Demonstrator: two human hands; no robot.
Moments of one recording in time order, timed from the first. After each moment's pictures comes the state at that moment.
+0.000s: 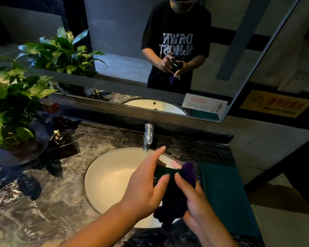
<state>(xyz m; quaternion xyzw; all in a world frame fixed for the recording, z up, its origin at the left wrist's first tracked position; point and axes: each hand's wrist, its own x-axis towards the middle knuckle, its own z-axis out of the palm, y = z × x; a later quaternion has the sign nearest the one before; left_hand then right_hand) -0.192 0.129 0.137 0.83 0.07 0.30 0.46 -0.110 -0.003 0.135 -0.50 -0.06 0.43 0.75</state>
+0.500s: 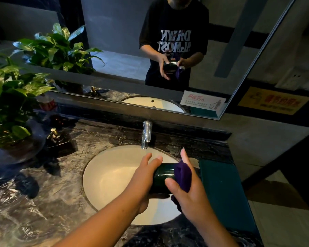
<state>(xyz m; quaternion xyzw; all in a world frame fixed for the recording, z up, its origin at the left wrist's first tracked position) -0.176 0.125 0.158 0.48 0.32 0.03 0.81 -0.115 -0.012 0.147 -0.69 -0.26 0.26 0.62</state>
